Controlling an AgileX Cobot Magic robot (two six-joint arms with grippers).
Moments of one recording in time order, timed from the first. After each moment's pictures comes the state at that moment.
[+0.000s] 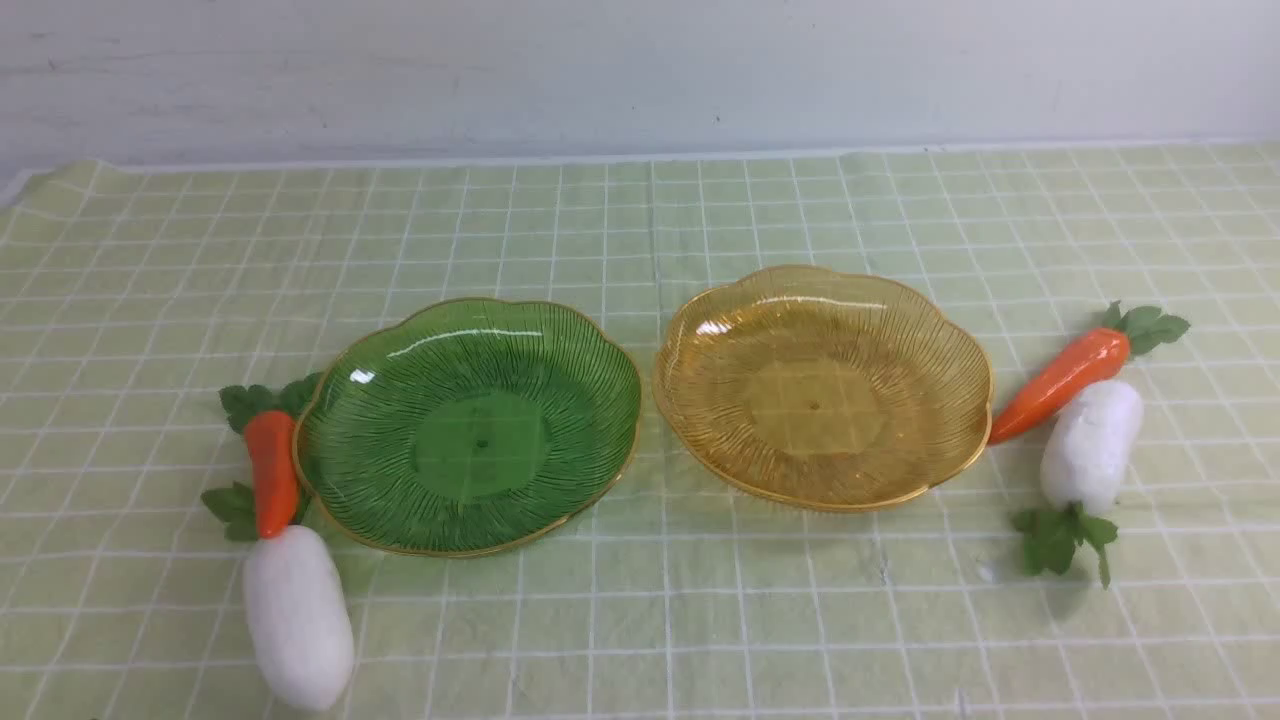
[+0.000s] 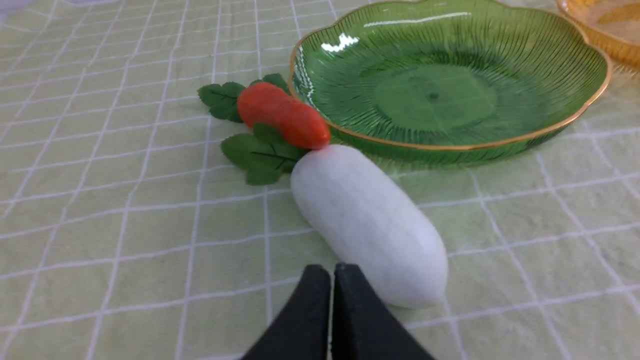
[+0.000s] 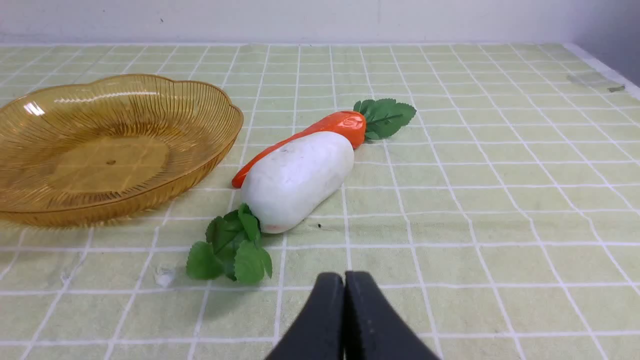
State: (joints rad) right arm -0.01 -0.01 0.02 -0.12 0.39 0.11; left arm -0.09 -0.01 0.03 -0.18 0.33 0.11
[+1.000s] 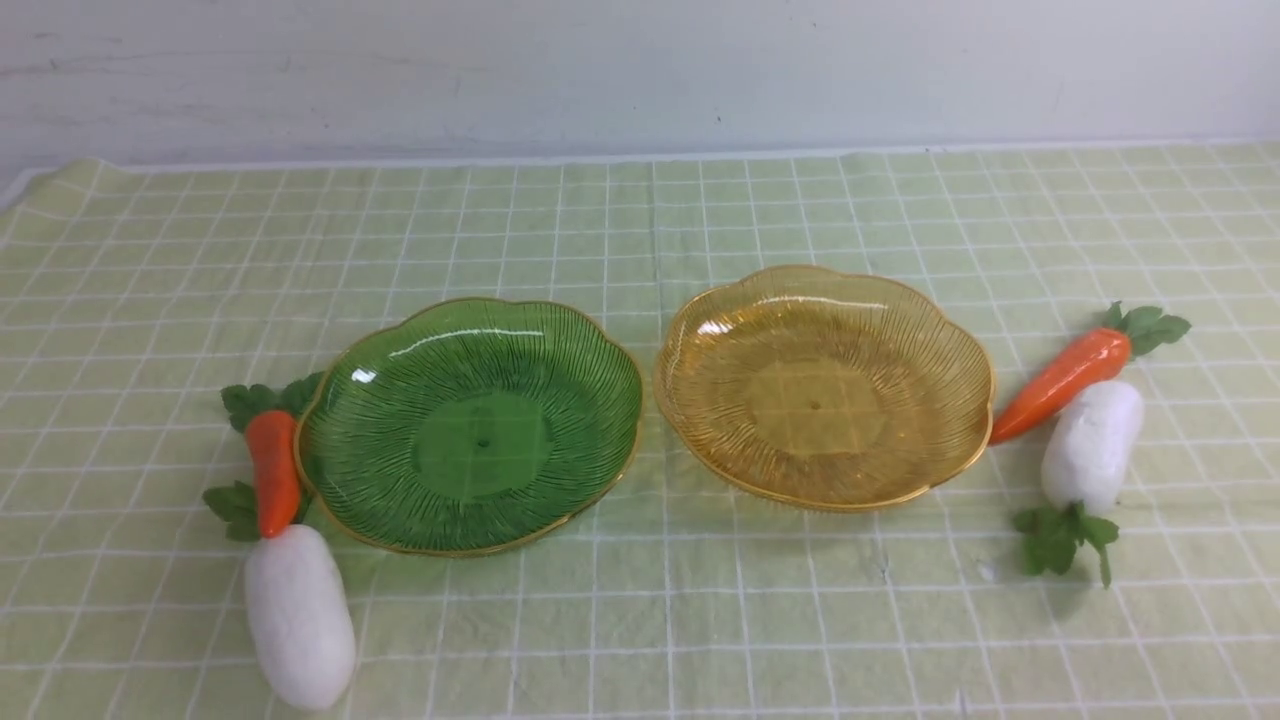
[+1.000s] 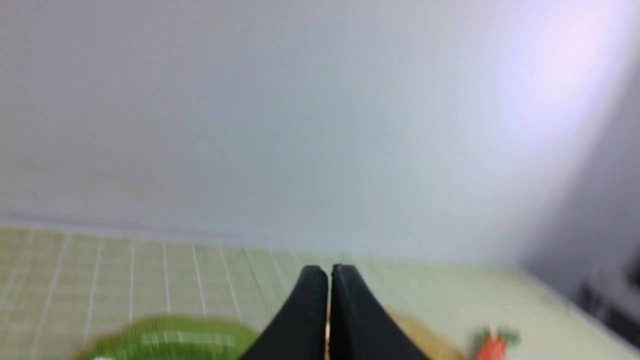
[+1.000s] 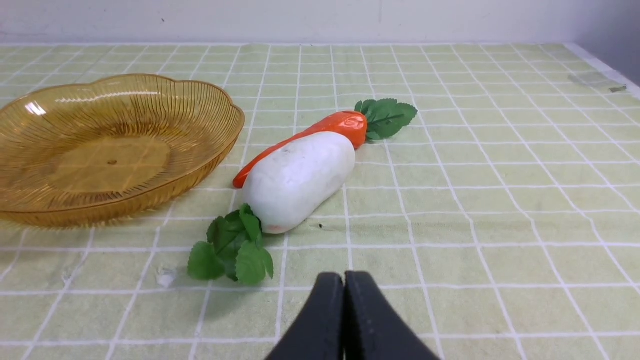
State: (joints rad) right arm -0.01 -0.01 0.02 -0.12 0.39 0.11; left arm -0.09 0.47 -0.61 -0.85 0.40 0.53
